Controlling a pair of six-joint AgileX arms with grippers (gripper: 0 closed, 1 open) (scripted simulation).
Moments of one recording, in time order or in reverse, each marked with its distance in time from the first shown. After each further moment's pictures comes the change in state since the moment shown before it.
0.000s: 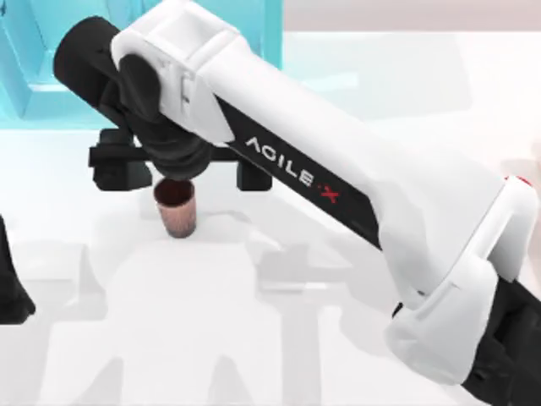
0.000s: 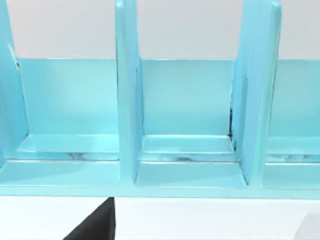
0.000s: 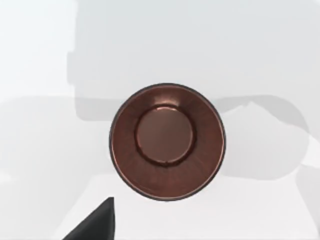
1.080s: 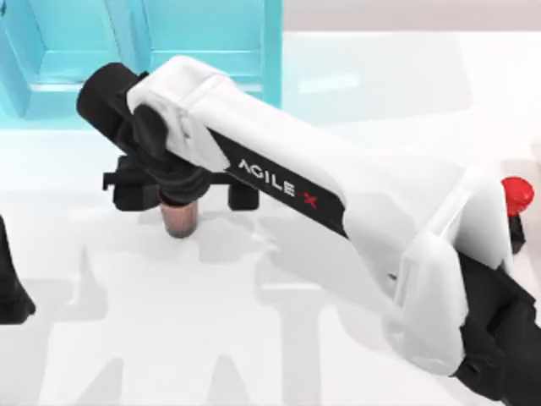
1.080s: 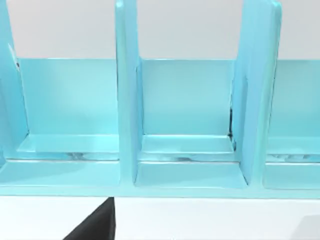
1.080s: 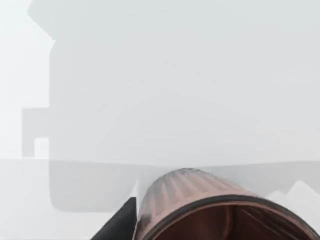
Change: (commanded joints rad) left arm 0.000 0.000 0.000 0.000 0.000 0.000; right arm -0.045 0.051 -0.194 0.255 -0.010 -0.044
